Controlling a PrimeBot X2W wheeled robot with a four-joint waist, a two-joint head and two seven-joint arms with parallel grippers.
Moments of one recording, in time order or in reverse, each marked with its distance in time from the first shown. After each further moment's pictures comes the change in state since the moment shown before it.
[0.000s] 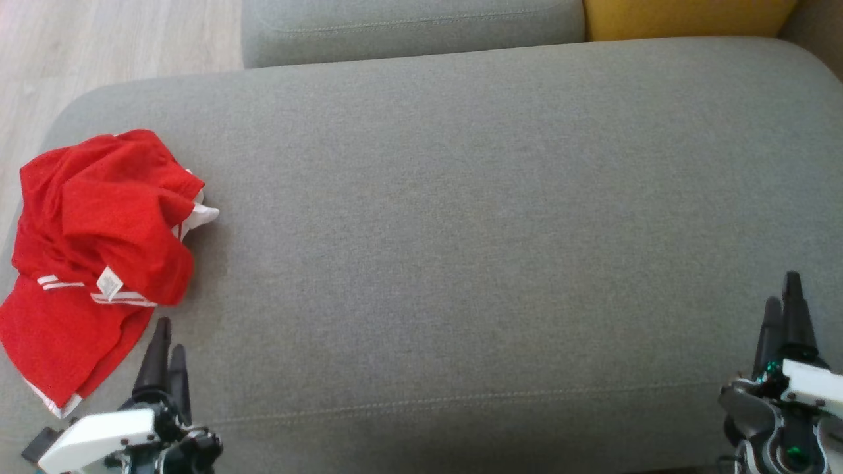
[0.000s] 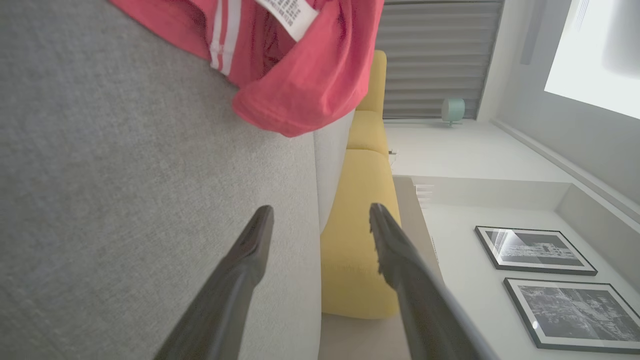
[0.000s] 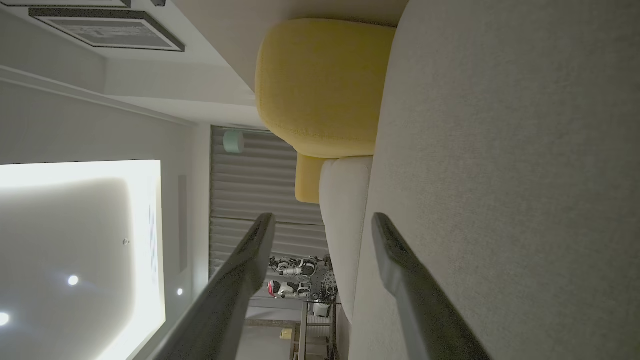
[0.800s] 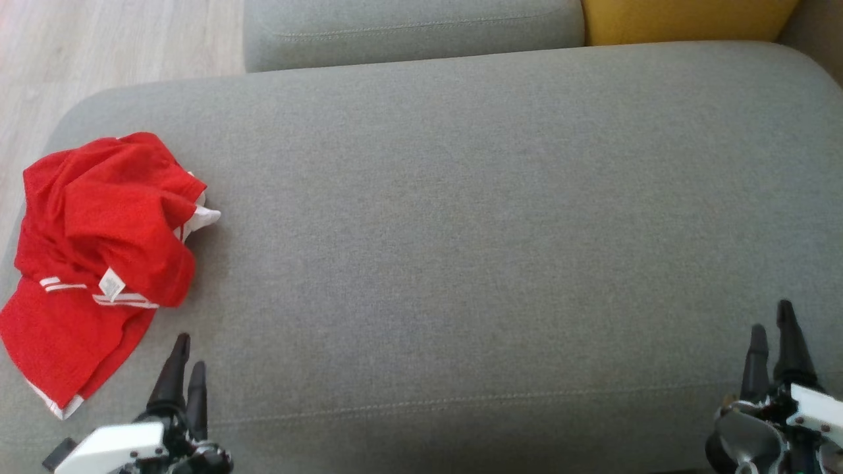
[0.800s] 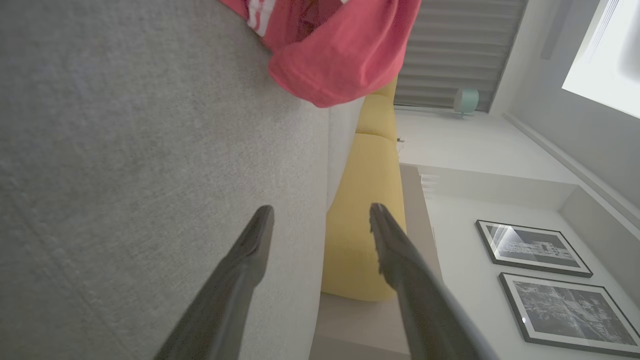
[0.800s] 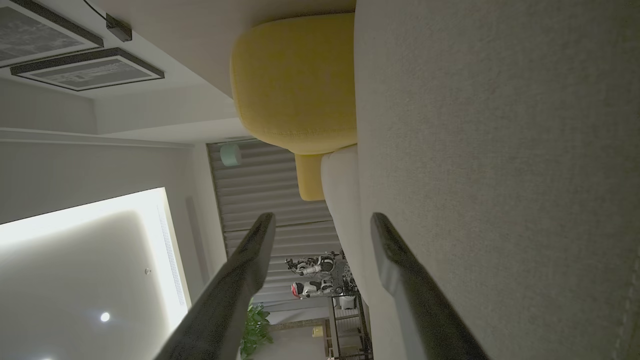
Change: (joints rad) left arm 0.006 0.000 -0.014 0.039 -0.057 0.000 0.068; right arm 0.029 -0.001 -0.003 0.034 0.182 0.000 0.065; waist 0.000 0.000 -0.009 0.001
